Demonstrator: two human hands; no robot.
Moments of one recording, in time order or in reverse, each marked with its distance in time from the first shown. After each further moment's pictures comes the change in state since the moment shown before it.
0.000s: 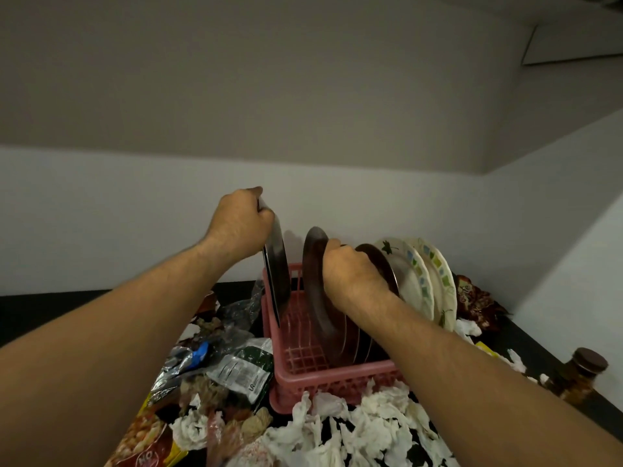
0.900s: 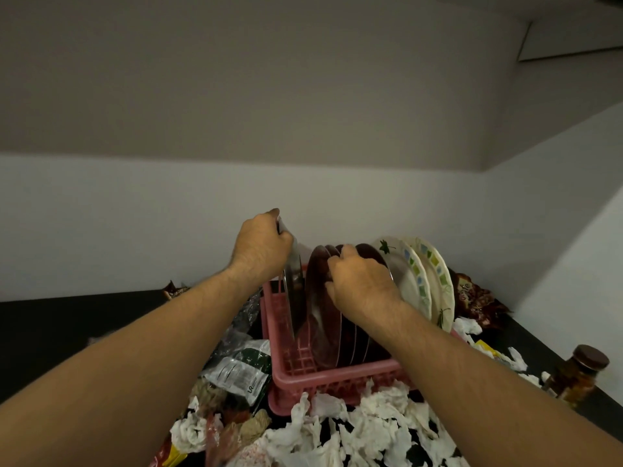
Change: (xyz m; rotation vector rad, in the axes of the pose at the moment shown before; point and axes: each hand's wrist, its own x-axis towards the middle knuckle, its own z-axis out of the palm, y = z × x) left_hand -0.018 0.009 0.041 -0.010 -0.035 -0.043; right_hand -0.014 0.031 0.008 -0.203 0.122 -0.237
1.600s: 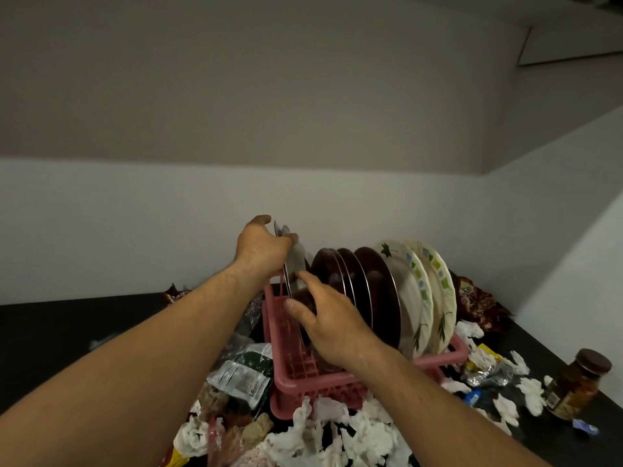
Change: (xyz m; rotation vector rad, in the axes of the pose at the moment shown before) left_hand 0.006 -0.001 0.004 -0.425 -0.025 -0.344; right_hand -0.031 -0.034 0.022 0.806 -0.141 0.033
